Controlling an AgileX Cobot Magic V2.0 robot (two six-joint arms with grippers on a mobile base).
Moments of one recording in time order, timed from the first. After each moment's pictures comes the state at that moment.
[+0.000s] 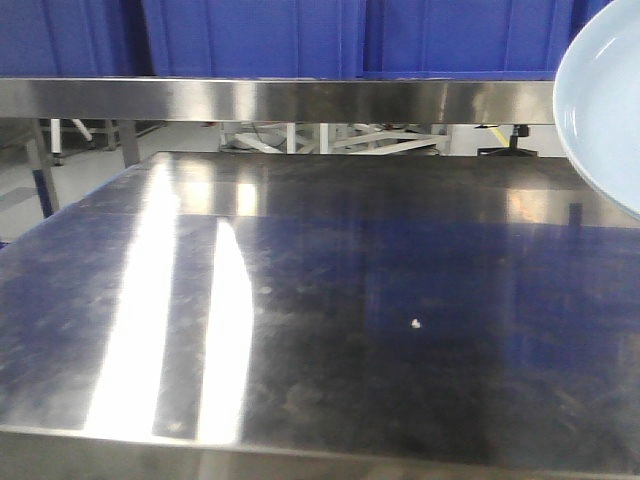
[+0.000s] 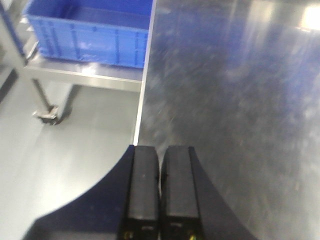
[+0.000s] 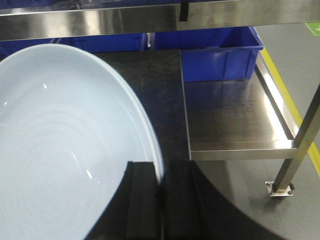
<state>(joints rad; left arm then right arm) -0.19 0.62 -0.46 0.08 0.49 -0.20 -0.06 0.48 -0.45 -0.10 0.38 0.23</state>
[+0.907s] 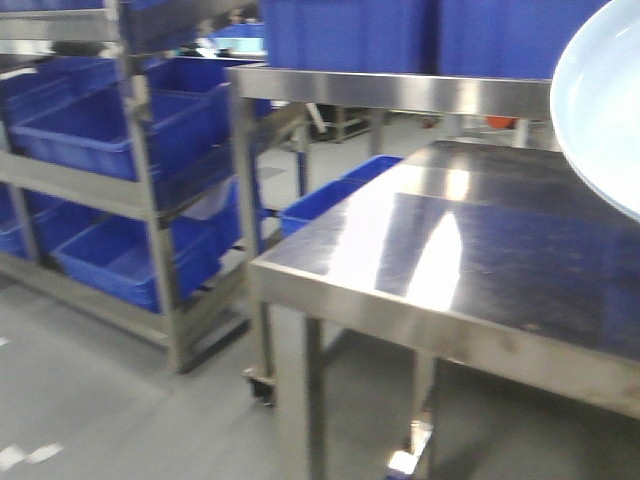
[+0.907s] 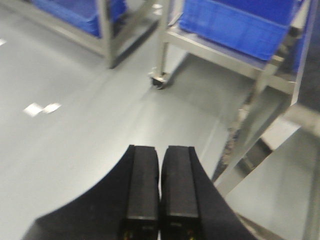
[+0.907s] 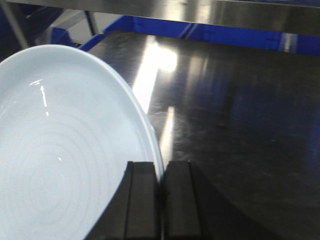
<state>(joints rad) -0.19 0.62 -0.46 0.08 0.49 -0.20 -0.06 0.48 -0.45 -0.10 0.38 0.23</state>
